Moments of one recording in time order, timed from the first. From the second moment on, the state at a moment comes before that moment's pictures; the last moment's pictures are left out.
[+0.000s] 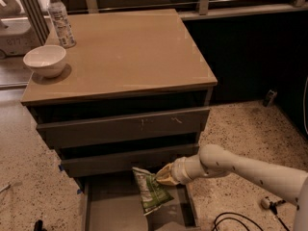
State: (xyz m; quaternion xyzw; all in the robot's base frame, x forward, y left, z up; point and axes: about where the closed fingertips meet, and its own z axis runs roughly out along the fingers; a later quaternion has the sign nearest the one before) arm 0.525 -0.030 0.419 -0.60 0.68 0.28 0.31
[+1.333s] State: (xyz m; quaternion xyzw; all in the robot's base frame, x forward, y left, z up) arm 0.478 -0.016 0.635 -0.61 0.66 0.26 0.34
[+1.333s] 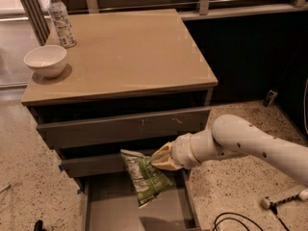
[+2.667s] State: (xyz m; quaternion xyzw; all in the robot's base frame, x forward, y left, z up) arm 0.482 -0.027 0.839 -0.58 0.65 0.29 0.39
